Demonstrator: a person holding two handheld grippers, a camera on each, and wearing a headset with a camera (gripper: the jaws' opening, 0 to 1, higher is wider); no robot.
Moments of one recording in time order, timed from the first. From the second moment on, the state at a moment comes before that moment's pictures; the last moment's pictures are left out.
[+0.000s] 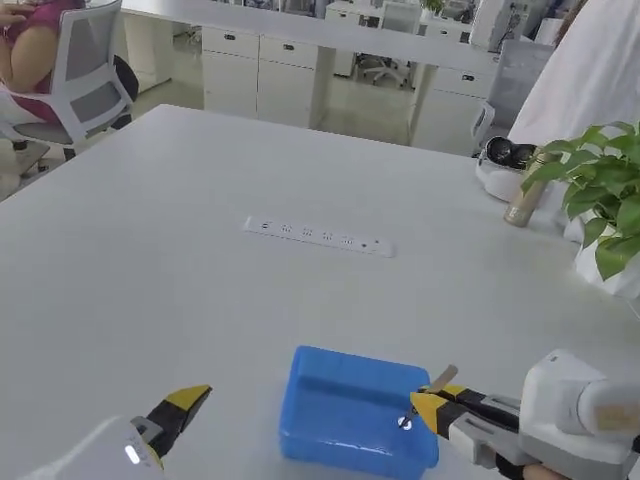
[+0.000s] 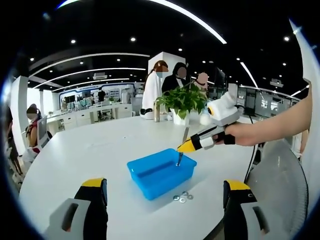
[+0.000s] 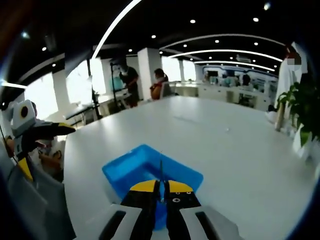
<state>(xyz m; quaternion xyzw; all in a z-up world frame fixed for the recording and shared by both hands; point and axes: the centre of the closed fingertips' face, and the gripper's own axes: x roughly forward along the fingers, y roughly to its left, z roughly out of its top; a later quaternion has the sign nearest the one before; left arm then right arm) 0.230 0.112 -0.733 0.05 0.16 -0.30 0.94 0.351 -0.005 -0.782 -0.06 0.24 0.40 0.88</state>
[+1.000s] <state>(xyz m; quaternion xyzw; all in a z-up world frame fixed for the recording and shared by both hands) 0.238 0.126 -0.726 0.05 0.12 -0.26 0.96 0.359 -0.004 -0.794 -0.05 0.24 0.38 0.89</state>
